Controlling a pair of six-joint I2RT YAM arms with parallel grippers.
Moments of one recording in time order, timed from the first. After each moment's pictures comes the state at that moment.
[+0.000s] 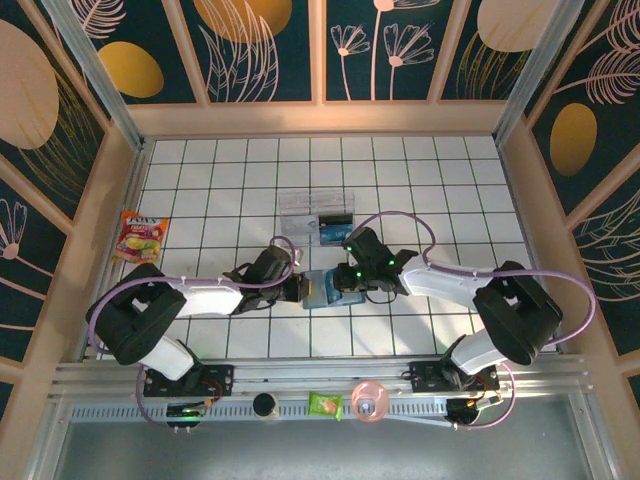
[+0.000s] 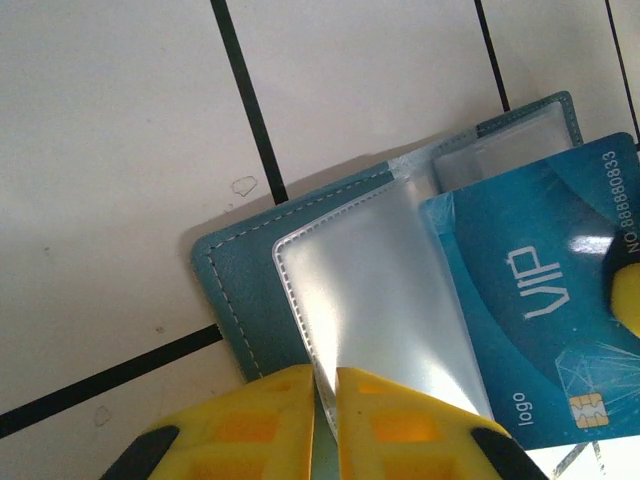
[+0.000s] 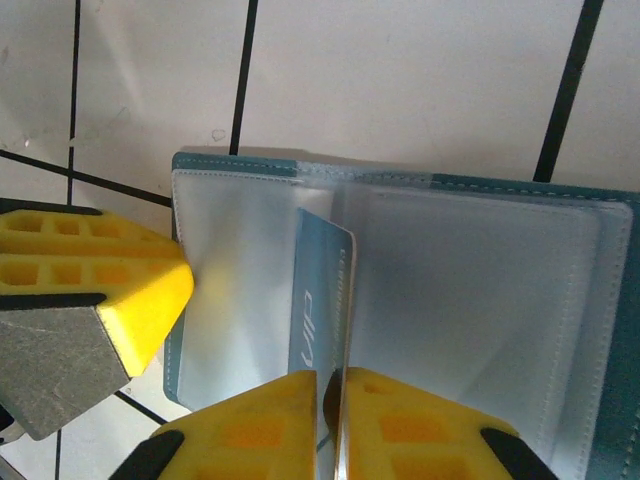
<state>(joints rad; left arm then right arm) -0.78 1.55 0.52 0.19 0.19 -0.66 0.80 1.48 0.73 -0.24 -0.20 0.67</state>
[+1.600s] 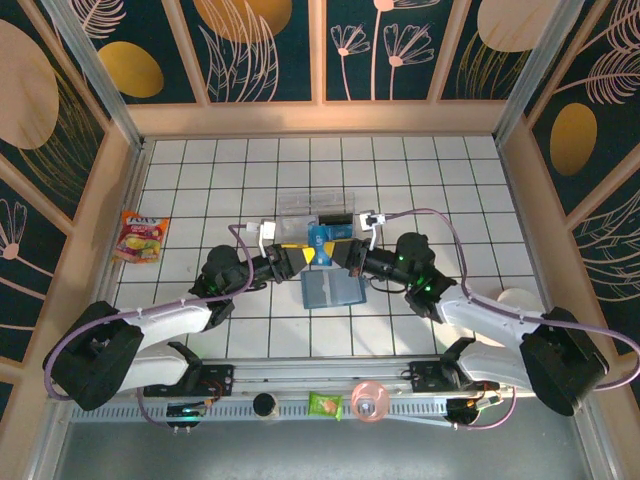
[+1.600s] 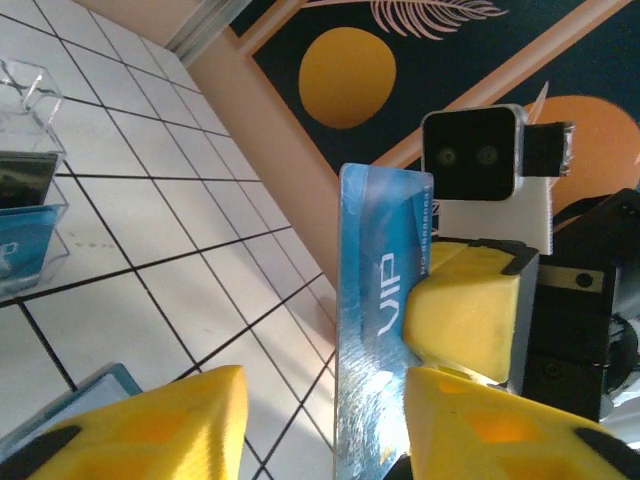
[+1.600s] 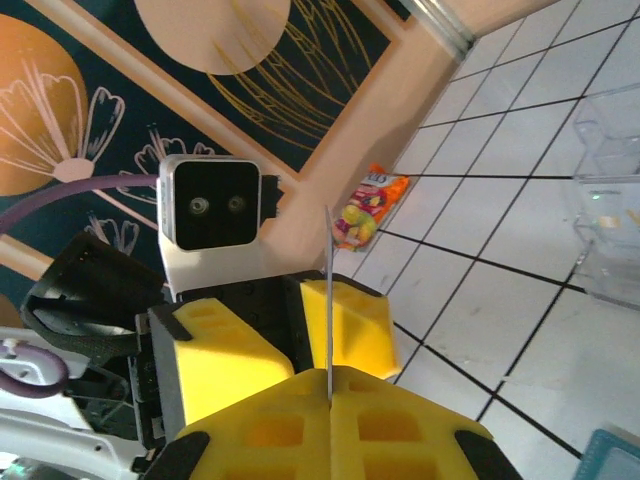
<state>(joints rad) -0.65 1.25 0.32 0.93 0.52 -0.91 0.72 1.14 0.44 0.65 -0.47 0.82</state>
